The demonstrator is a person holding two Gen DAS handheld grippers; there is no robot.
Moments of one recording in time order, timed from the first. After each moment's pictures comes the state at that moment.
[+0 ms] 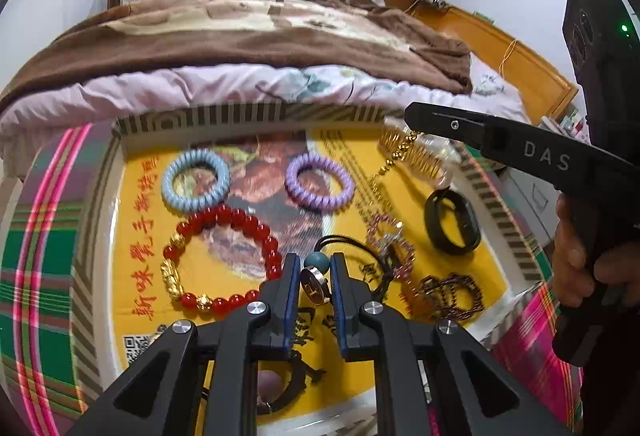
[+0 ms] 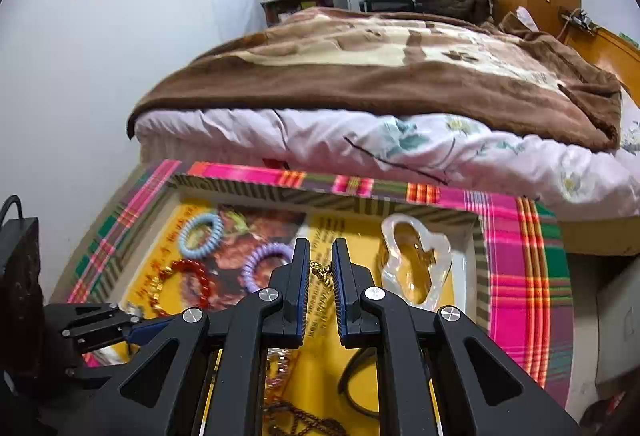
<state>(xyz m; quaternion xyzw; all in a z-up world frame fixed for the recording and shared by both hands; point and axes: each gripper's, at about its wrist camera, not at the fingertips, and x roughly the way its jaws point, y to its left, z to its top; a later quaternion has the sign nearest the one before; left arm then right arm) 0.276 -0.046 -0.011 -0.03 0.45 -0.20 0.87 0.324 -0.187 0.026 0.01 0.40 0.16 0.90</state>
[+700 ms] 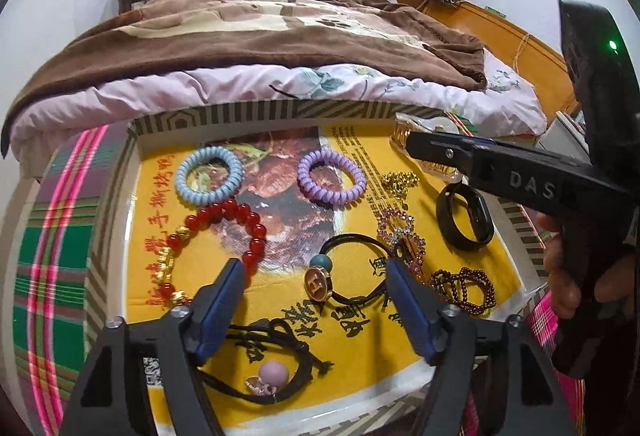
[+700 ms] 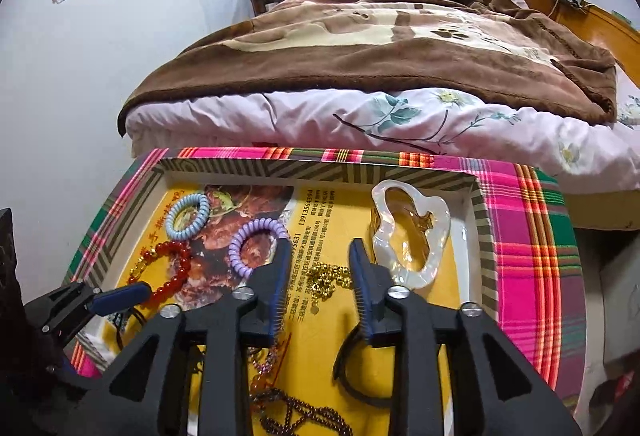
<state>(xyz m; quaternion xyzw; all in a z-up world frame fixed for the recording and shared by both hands) 0.267 -0.048 -0.002 -0.02 0.45 -0.16 0.88 0.315 -0.194 0.015 0.03 0.41 0.14 0.90</state>
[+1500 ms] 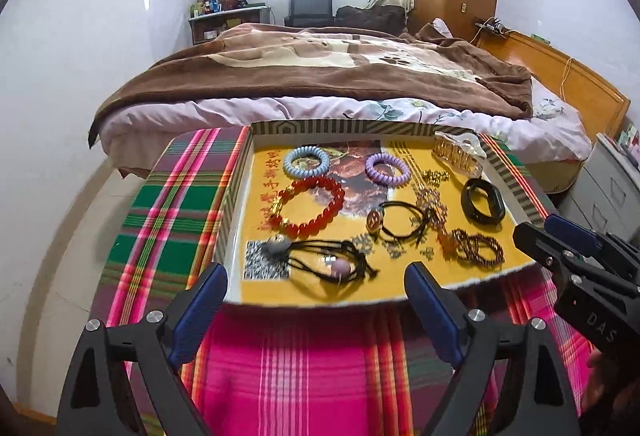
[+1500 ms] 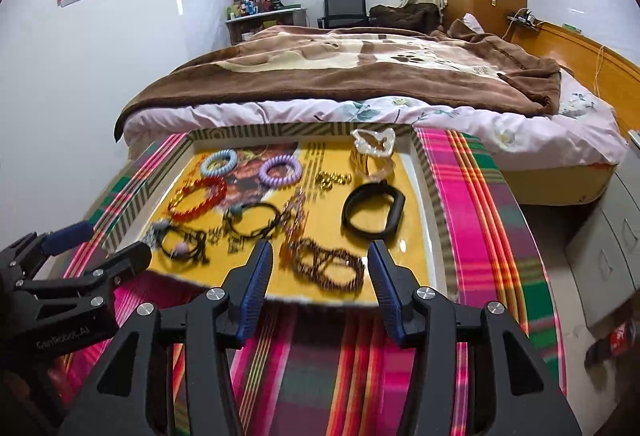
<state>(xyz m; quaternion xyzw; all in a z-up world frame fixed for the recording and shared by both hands) 0.166 -0.017 0.035 0.00 0.39 -0.03 0.92 0.170 -0.187 0.030 0.02 0.36 0.07 0.93</state>
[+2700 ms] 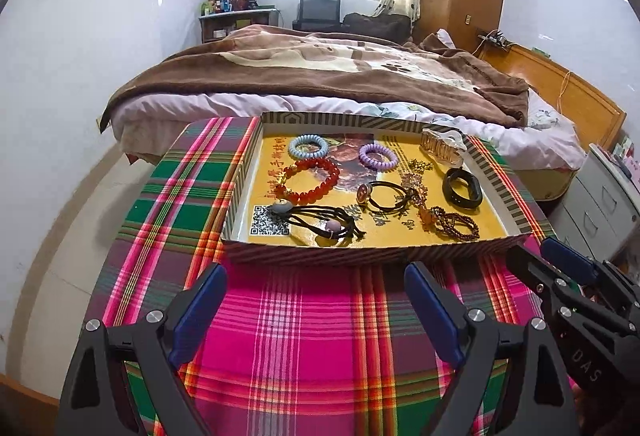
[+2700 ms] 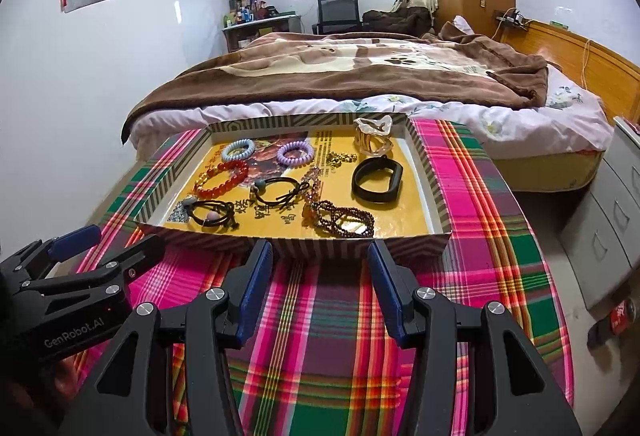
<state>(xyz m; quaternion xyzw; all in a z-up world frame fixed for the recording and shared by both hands) 0.116 -0.014 0.041 -0.02 0.38 -0.03 0.92 0.116 -0.178 0.034 0.03 0.35 0.06 0.93</state>
